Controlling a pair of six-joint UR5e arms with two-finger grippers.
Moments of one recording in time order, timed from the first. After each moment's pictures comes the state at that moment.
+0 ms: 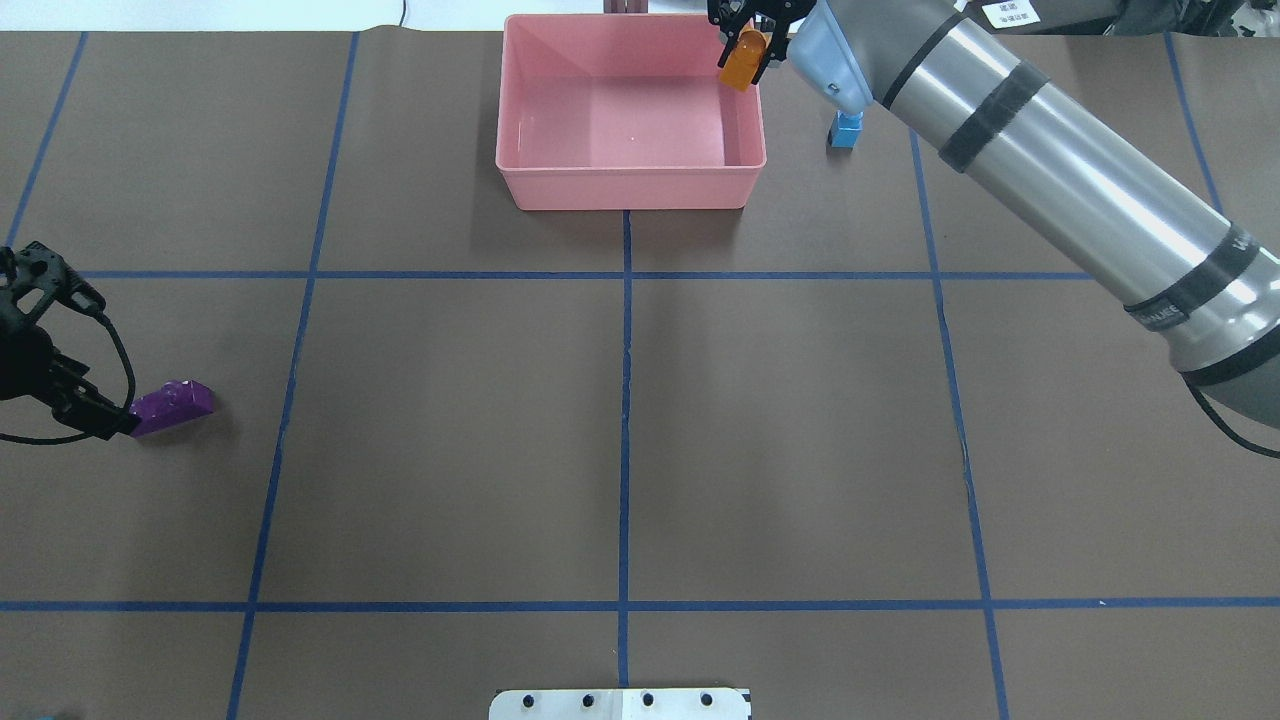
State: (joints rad) left arm -0.90 -1.47 -1.87 -1.99 -2.17 -0.20; right arm 1.02 -0.52 1.08 -1.44 2.38 1.25
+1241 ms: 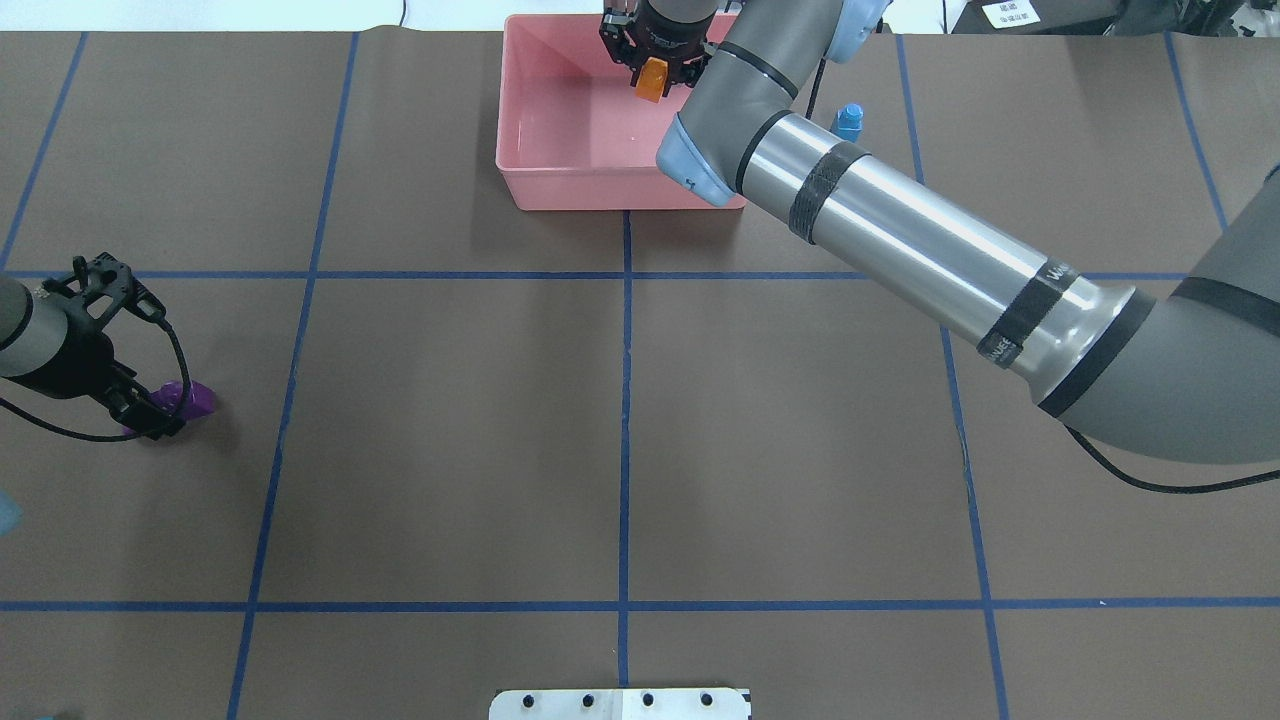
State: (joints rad) left arm -0.86 -1.55 -1.77 -1.98 -2.17 -0.20; right arm 0.85 -0.37 0.76 -1.09 1.95 1.28
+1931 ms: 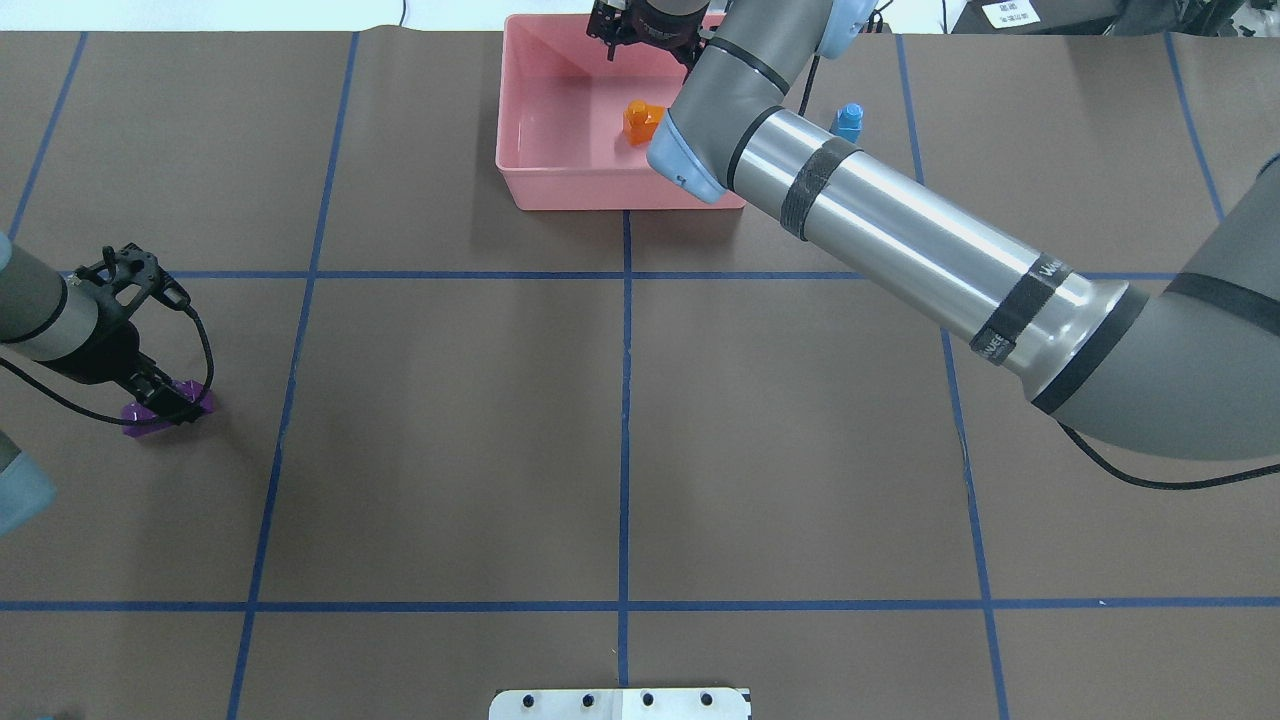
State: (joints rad) left arm -0.86 -1.61 -1.69 -1.98 -2.17 -0.20; right arm 0.86 -0.36 0.76 -1.09 1.93 1.29
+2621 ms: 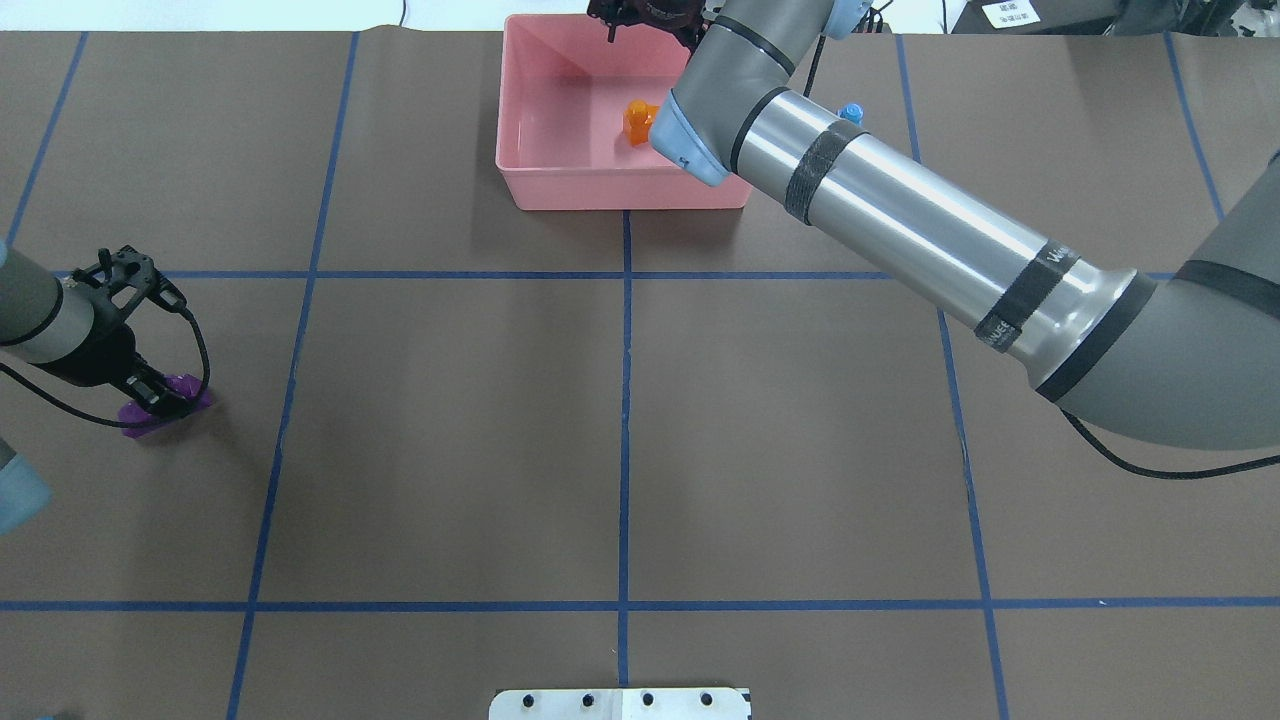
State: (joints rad) left arm -0.86 -1.60 -1.70 -1.98 -2.17 -0.21; right arm 0.87 -0.35 0.76 -1.10 1.94 1.29
